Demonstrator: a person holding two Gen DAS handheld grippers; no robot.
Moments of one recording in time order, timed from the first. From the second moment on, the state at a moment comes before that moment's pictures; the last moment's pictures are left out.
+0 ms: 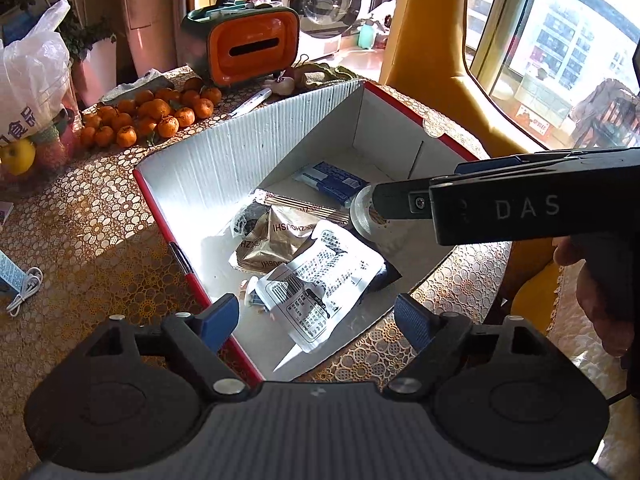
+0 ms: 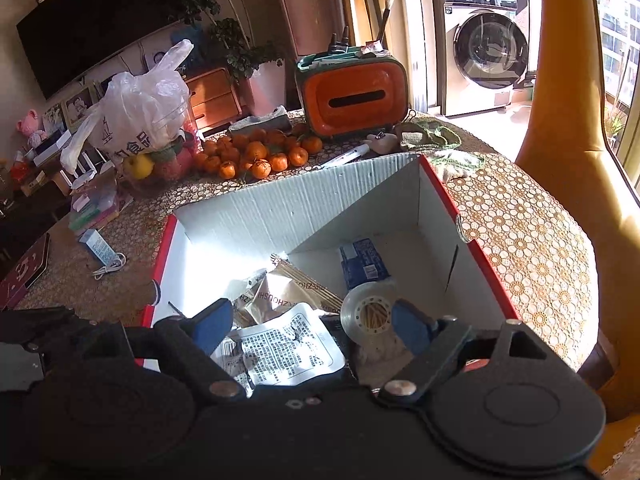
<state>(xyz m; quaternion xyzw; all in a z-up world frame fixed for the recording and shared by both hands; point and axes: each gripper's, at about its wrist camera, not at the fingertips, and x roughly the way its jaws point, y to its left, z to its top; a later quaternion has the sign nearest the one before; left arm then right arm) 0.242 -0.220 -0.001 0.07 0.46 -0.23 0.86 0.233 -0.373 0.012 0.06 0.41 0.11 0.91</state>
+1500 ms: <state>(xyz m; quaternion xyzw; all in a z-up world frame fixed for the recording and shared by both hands) 0.154 -0.089 0.032 0.01 0.35 -0.12 0.93 0.142 -0.290 0.042 0.04 0.33 0.17 0.93</state>
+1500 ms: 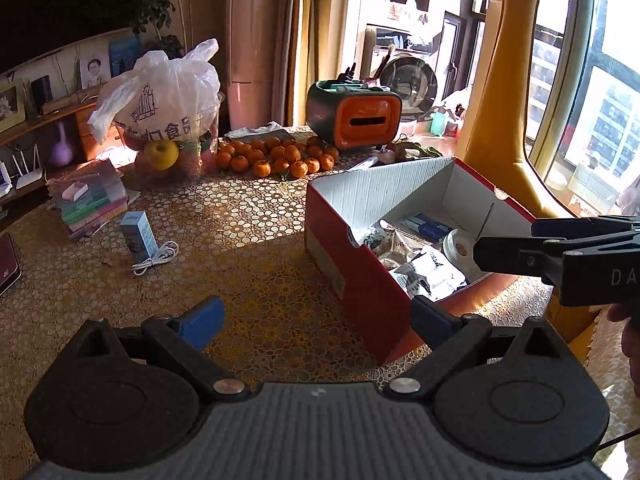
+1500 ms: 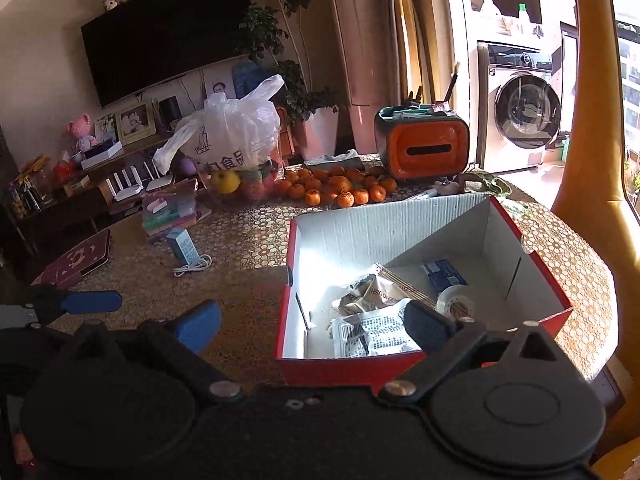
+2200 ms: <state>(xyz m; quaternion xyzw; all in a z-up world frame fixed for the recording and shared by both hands) 0.186 0.025 0.021 -0.02 0.35 -0.03 0.93 0.146 -0.176 0.017 -0.05 0.31 0.26 0.91</state>
